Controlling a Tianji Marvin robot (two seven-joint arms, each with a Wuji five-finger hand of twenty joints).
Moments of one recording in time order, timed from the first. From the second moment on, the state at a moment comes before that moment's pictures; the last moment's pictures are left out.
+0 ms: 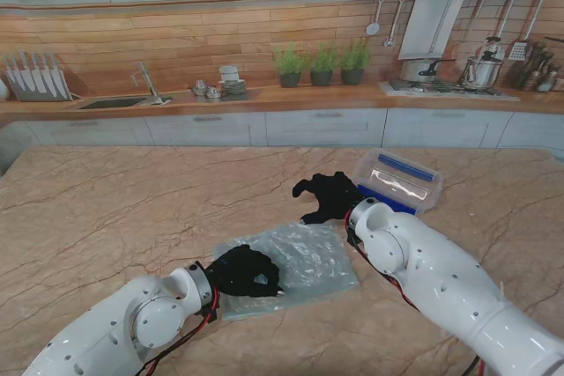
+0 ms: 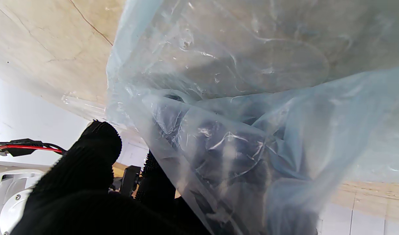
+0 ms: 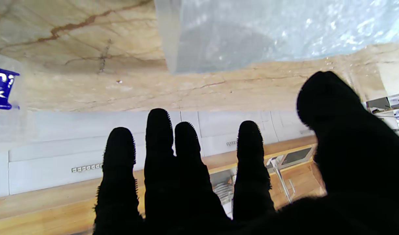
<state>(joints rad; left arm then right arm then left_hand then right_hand) 1.40 -1.05 -0.88 -1.44 0.77 -0.33 -0.06 -1.06 -1.12 0.77 -1.11 -0.79 -0.13 -0.12 0.66 -0.18 0.31 -0.11 0.82 0.06 0.81 0.47 0.81 0.22 0.48 0.51 0.67 0.34 0.70 0.64 0.28 0.38 1.23 0.66 0.50 -0.63 0.68 -0.06 0.40 -0.17 0.60 0.51 0.48 0.23 0.66 0.40 0.54 0.16 0.56 0.57 0.19 0.25 0.86 0.68</state>
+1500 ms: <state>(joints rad) 1.41 -1.06 -0.87 -1.45 0.75 -0.25 -0.04 -1.03 -1.14 0.74 -1.12 -0.42 0.05 0.15 0.78 -0.17 0.21 -0.09 0.77 0.05 0.78 0.47 0.81 0.23 0.46 0.49 0.65 0.33 0.73 0.64 0.26 0.38 1.21 0.66 0.72 -0.71 0.83 -0.10 0.69 -0.29 1.08 0.76 0.76 0.23 0.56 0.36 0.54 0.20 0.29 0.38 0.18 0.32 0.52 0.65</state>
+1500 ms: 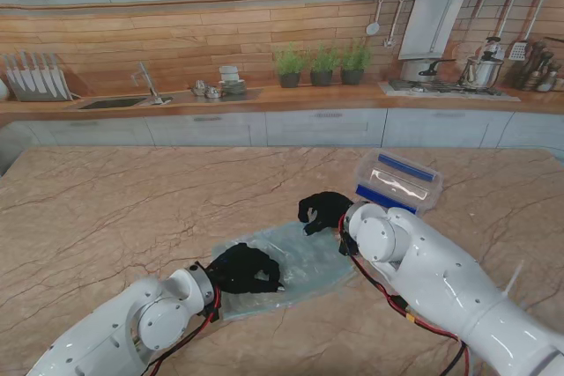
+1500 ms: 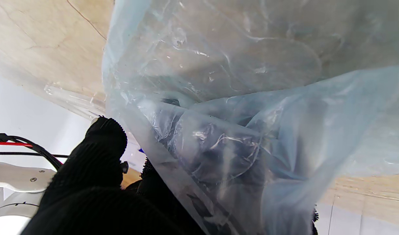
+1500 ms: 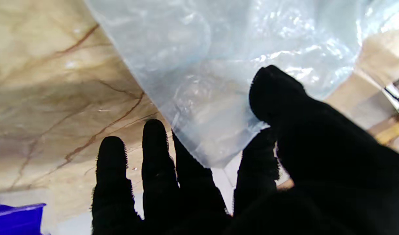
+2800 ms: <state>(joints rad) 1.43 -1.15 -0.90 -1.46 0.34 0.10 0.05 -1.12 -1.14 0.93 -1.26 -0.16 0.22 0.27 0.78 -0.12 0.15 -0.07 0.54 0.22 0.45 0.34 0.58 0.30 0.33 0.35 0.46 0.34 0.58 0.57 0.13 0.38 1.10 0.59 0.74 -0.70 0.95 -0.11 0.69 -0.23 1.10 0.82 1.09 0.28 0.91 0.37 1.10 0.26 0.87 0.61 0.62 0.36 1.18 0.62</state>
